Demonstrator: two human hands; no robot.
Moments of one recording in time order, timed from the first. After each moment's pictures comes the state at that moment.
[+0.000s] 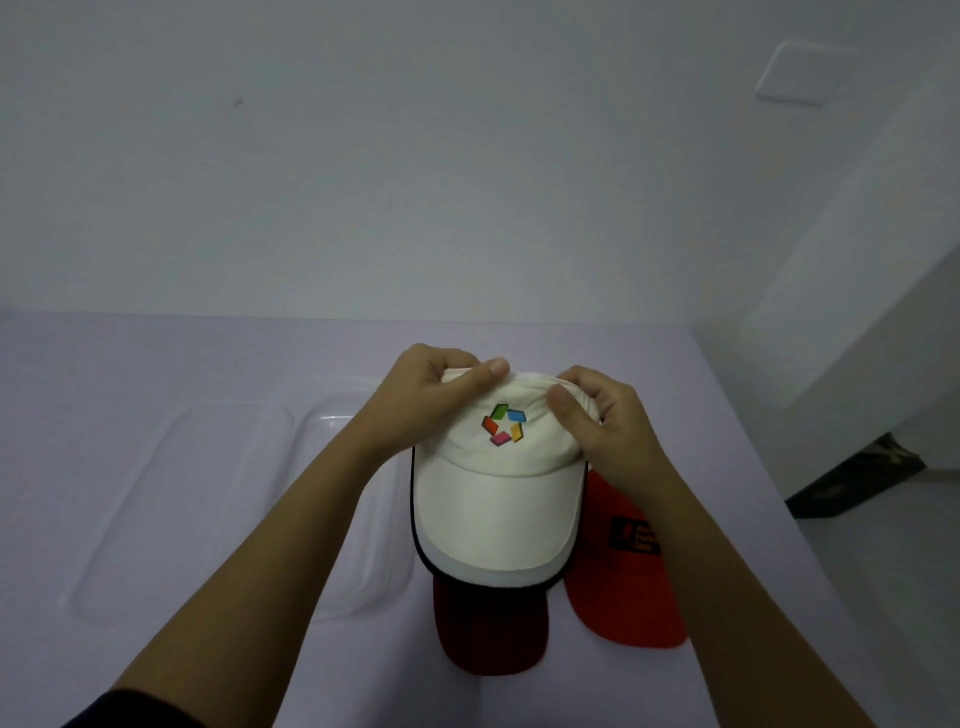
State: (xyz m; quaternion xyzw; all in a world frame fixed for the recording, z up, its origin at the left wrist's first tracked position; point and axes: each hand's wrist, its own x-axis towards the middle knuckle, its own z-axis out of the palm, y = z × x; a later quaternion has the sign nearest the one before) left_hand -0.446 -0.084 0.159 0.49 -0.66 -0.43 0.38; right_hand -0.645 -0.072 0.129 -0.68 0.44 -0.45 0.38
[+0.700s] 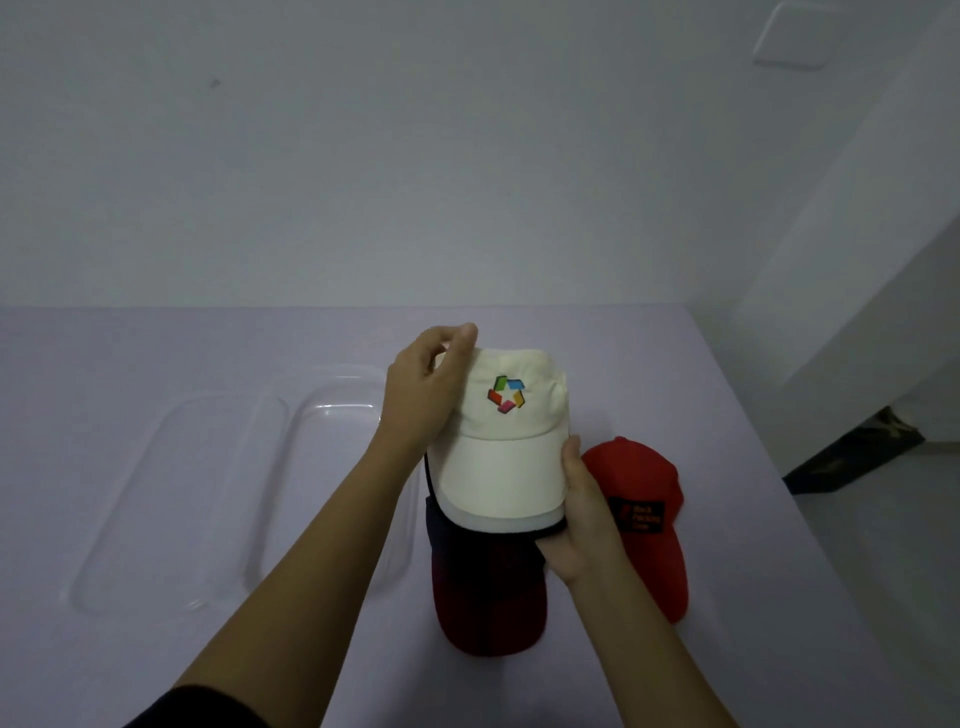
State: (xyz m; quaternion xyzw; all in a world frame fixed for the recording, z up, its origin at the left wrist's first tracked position) left_hand -0.470 -0.096 0.119 0.58 -0.53 -0.39 0.49; right_hand -0.615 -0.031 0.051 -0.10 0.40 -0.55 0.72
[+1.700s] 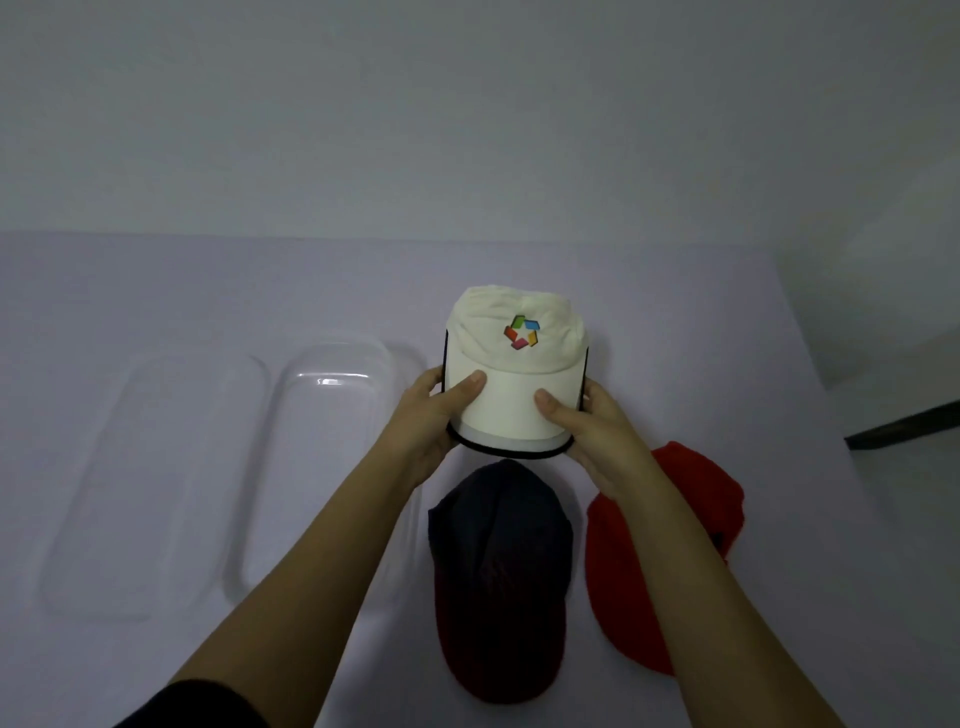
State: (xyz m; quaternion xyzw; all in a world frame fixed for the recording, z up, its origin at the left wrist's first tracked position) left_hand -0.453 -0.171 -0.003 0.55 -0.19 -0.70 0.42; right_hand -0.641 -0.167 -0.003 -0.31 0.54 -0.38 0.68
